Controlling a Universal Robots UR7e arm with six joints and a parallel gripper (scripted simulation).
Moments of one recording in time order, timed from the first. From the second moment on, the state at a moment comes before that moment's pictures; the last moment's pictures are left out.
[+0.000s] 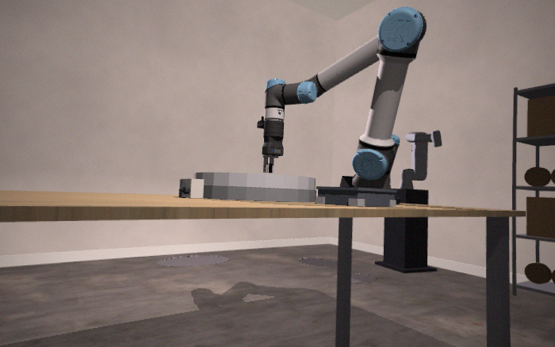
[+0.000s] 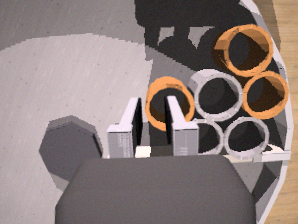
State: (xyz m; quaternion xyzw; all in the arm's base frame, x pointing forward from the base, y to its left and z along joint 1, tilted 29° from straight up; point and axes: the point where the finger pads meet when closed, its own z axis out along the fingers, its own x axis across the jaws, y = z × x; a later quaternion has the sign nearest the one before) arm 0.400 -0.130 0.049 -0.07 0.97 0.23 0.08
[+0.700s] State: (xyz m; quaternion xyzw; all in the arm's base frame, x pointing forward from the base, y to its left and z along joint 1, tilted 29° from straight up) arm 0.401 -0.131 0.049 -0.07 0.97 0.23 0.08
